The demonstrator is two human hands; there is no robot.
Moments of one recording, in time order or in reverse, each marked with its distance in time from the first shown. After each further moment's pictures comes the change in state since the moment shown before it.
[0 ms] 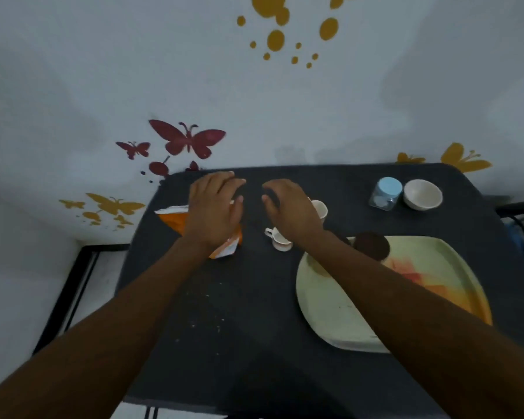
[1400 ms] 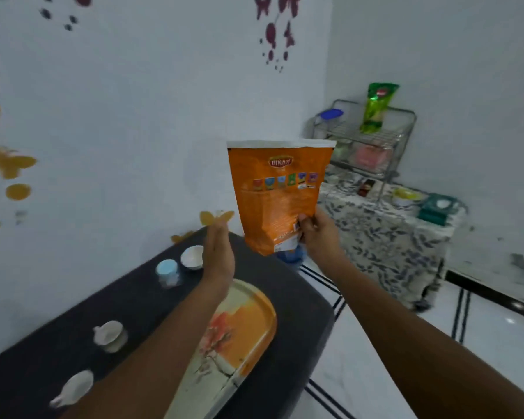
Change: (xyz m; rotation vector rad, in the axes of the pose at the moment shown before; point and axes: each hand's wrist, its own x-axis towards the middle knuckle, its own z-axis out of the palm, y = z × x) left_hand 0.023 0.456 0.024 -1.284 -0.557 -0.172; right_hand -0.289 0.095 -0.373 0.242 0.962 0.654
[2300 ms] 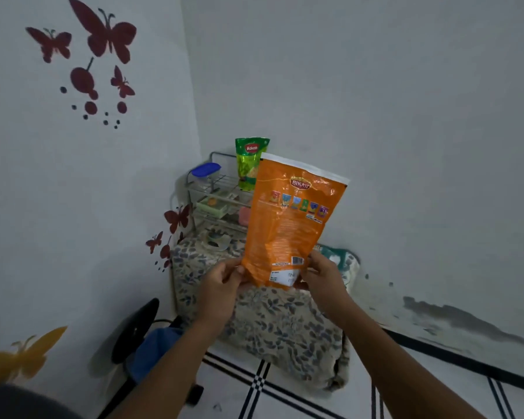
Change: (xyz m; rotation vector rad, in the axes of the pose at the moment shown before) left_hand 0.171 0.014 0.503 -0.234 -0.486 0.073; right_hand 0.287 0.142 -0.374 0.027 0.143 0.133
